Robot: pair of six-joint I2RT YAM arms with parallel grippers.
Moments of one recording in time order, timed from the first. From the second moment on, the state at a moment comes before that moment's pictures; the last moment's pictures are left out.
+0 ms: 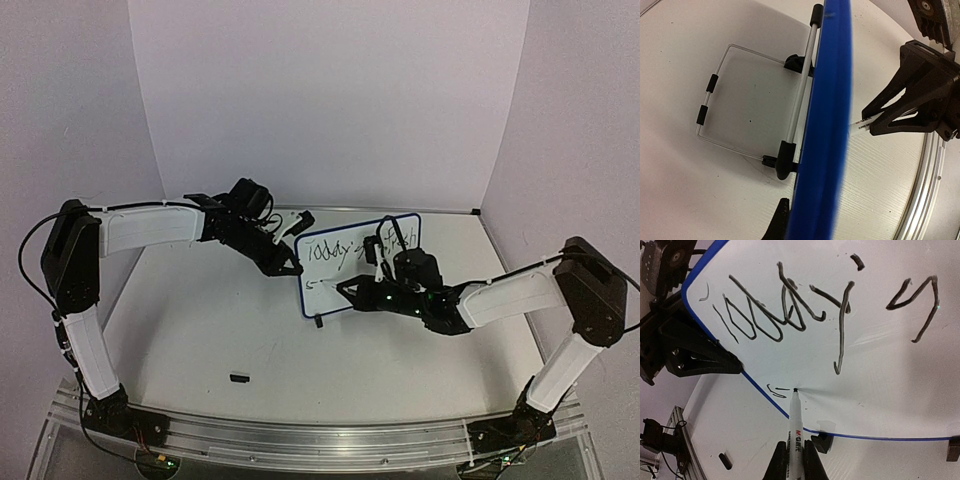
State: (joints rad) left arm -0.69 1.83 1.43 -0.49 0.48 0.14; right arm 0.84 1.67 0.76 0.52 -0.09 0.62
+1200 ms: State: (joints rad) left arm -0.69 1.84 1.43 -0.49 0.48 0.14; right arm 0.81 1.70 0.82 0.51 -0.19 0.62
